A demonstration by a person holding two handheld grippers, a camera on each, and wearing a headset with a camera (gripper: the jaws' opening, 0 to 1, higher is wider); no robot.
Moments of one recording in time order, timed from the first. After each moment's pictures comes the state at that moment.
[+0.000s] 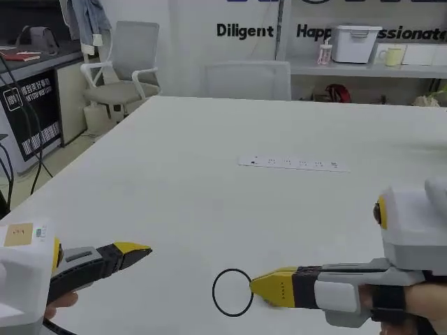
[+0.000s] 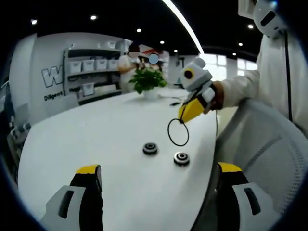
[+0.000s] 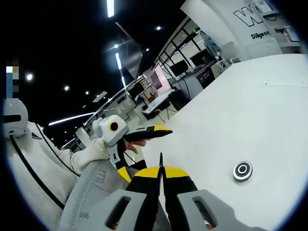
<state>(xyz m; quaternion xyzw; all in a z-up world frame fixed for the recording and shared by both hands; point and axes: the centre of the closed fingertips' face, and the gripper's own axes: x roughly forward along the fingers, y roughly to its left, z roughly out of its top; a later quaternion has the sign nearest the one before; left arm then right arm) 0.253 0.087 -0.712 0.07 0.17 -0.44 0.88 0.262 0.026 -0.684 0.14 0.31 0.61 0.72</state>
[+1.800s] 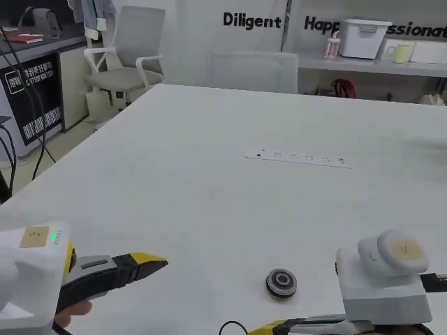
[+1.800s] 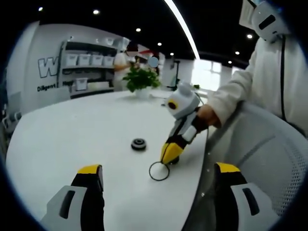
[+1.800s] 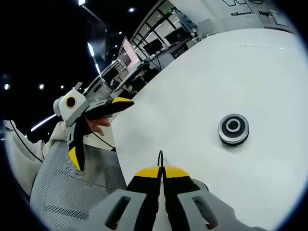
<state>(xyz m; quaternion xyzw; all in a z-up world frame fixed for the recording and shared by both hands) 0.242 0.080 -0.729 0.03 0.18 -0.48 0.86 0.268 0.028 -0.797 0.09 0.42 0.52 0.74</state>
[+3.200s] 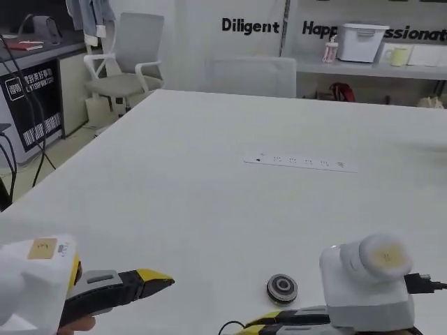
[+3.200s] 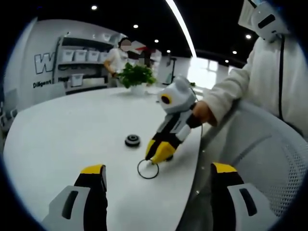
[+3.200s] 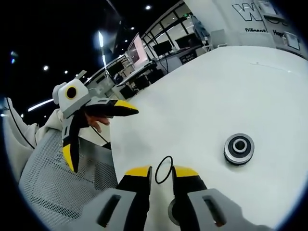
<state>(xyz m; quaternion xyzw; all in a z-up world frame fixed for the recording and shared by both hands) 0.235 0.078 -0.736 0.03 0.20 -0.49 0.85 0.273 0.042 -0.792 0.04 0.37 0.55 0.74</state>
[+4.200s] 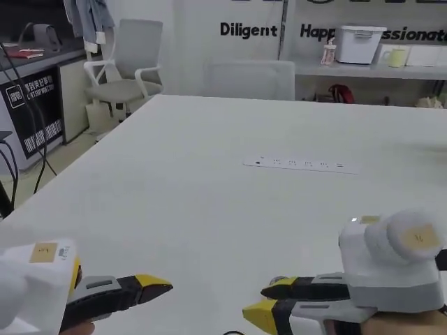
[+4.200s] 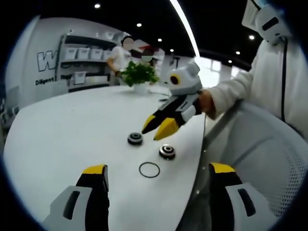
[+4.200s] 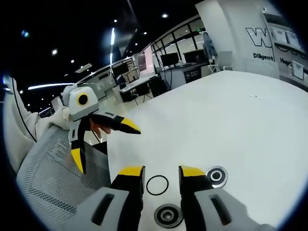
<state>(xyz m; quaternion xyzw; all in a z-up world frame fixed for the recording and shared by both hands) 0.236 0.078 -0.737 0.02 0.21 -0.48 0.85 0.298 0.027 -0.741 -0.02 0.28 0.56 0.78</state>
